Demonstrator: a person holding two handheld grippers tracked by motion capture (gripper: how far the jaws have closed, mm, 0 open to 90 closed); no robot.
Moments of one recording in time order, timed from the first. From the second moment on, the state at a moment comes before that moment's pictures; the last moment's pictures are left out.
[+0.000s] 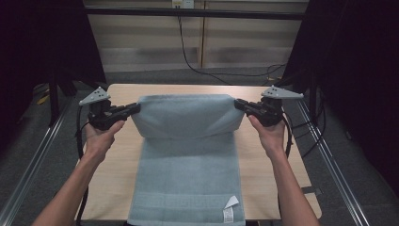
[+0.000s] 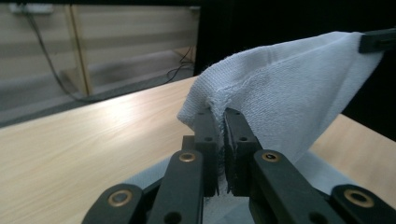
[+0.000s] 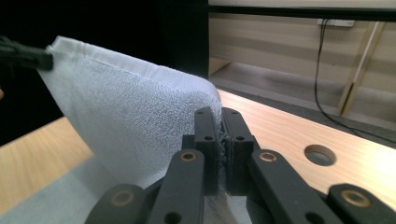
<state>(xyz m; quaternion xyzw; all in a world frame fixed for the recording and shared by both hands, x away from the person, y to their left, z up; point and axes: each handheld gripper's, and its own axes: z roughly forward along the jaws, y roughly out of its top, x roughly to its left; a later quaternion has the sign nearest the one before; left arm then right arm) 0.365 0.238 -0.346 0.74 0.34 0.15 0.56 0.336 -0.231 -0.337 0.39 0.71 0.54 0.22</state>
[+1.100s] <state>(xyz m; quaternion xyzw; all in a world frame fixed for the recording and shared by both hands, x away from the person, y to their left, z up) 0.188 0.257 -0.472 0.79 0.30 0.02 0.53 0.142 -0.243 -0.462 0.40 0.81 0.43 0.05</state>
